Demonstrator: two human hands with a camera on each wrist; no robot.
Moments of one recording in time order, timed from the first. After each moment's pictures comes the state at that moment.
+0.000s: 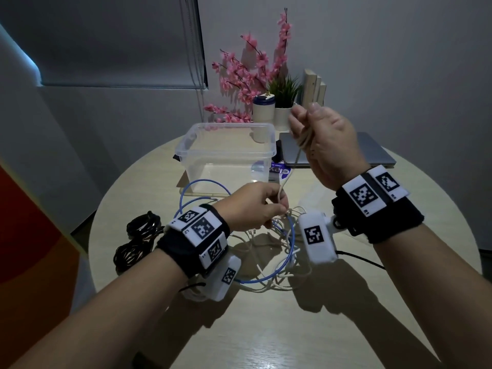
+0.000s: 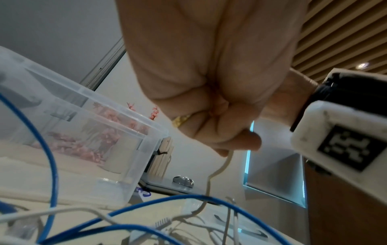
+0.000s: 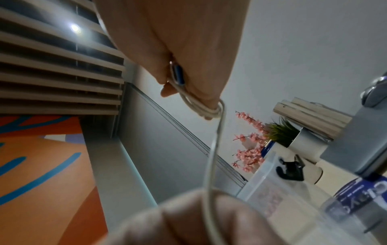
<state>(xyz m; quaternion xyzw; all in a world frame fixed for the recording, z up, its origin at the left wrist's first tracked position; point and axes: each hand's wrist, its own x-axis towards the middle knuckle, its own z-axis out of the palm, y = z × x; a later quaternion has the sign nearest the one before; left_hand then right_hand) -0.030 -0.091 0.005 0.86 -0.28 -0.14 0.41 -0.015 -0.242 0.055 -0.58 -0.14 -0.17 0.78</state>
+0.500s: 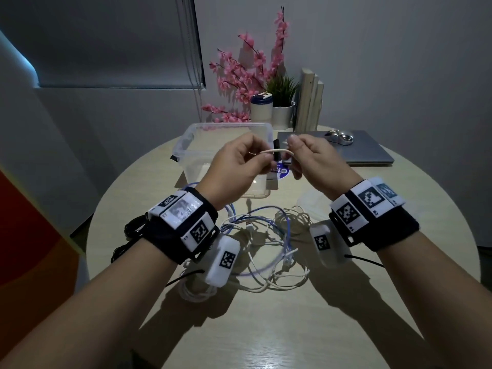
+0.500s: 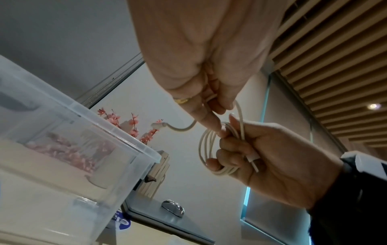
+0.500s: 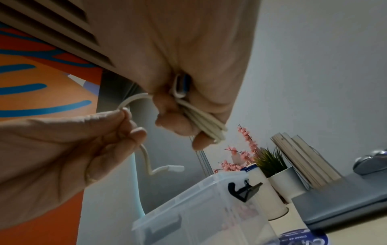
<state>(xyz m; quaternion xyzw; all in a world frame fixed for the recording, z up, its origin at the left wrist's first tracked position) -0.012 -0.087 0.029 0.73 -0.26 0.04 0.63 -0.017 -0.258 0.030 -0.85 -0.13 -0.14 0.49</state>
